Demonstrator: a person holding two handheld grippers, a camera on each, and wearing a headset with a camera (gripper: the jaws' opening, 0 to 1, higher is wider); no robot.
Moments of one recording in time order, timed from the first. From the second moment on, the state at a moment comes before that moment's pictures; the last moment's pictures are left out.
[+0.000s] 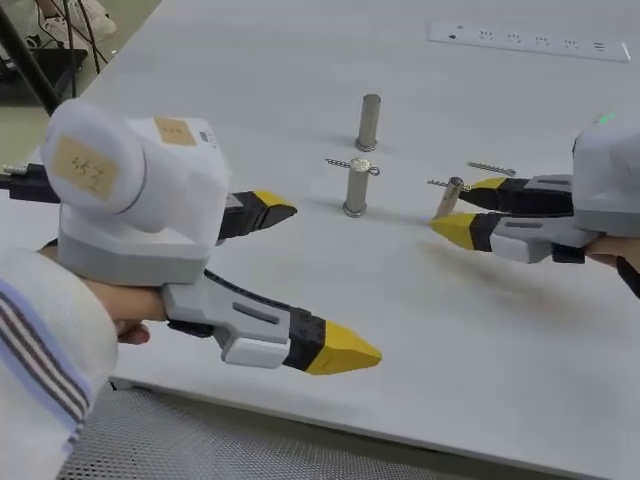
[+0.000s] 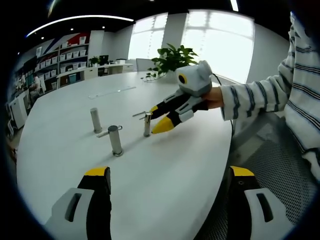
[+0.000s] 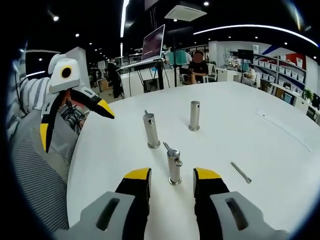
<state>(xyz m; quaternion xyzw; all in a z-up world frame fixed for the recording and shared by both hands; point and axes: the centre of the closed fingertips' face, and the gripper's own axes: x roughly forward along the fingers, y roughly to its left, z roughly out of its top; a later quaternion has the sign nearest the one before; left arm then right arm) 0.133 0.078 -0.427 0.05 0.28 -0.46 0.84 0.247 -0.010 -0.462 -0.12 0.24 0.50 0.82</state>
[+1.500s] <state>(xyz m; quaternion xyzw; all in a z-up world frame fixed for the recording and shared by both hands) 0.222 0.111 -0.372 0.01 0.23 -0.41 0.88 0.185 -0.073 -0.423 -0.05 0.33 0.39 0.86</state>
